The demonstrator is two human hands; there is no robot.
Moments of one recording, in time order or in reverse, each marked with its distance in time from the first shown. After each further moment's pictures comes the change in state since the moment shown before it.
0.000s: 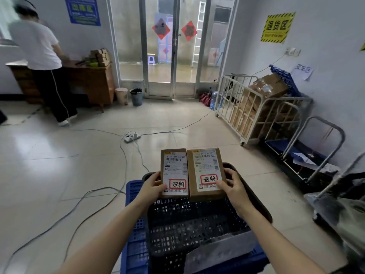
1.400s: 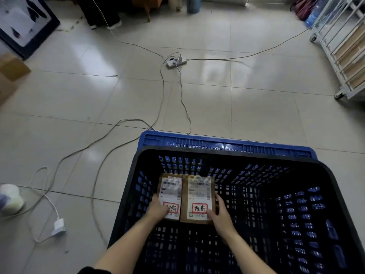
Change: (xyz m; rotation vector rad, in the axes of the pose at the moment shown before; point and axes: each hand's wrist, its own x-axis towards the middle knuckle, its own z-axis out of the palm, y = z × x) left_hand 0.195 -0.256 0.018 0.242 0.341 -0.808; right_hand 0.173 0.305 0.110 -0.141 -0.511 0.630
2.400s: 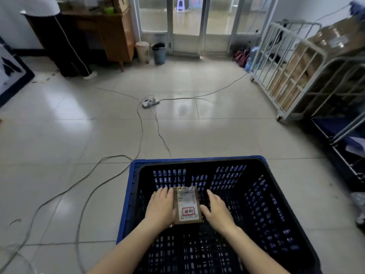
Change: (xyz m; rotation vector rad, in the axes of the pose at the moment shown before) left_hand -0.135 0.048 -0.033 1.025 0.224 0.792; right_hand -0.130 -0.077 -0.011 -0.674 0.310 -0.279
